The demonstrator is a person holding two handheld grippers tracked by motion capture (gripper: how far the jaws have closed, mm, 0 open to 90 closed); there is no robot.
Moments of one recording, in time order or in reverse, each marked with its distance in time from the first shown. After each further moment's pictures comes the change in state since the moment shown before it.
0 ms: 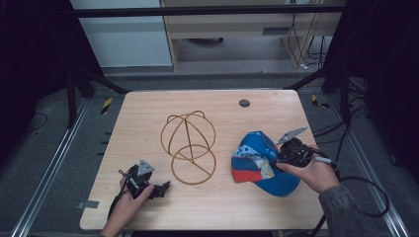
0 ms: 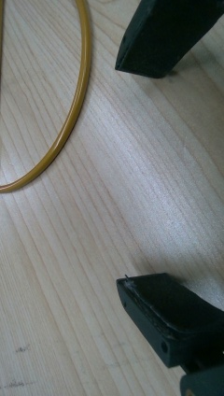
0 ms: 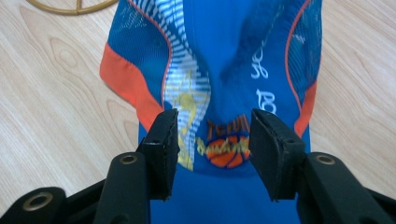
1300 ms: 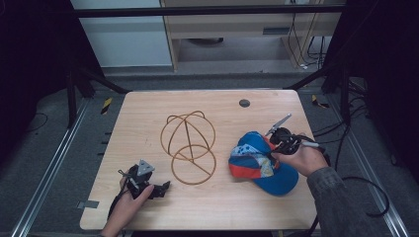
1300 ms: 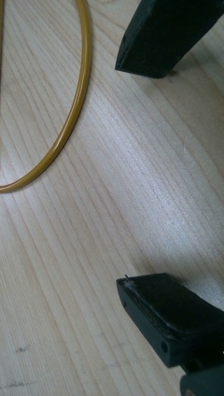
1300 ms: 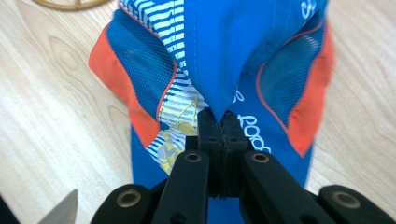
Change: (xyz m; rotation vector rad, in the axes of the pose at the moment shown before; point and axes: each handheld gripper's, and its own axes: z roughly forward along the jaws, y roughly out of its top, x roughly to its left) left arm 0.000 0.000 0.000 0.000 0.000 0.001; right arm -0.009 0.037 0.011 0.133 0.056 -0.015
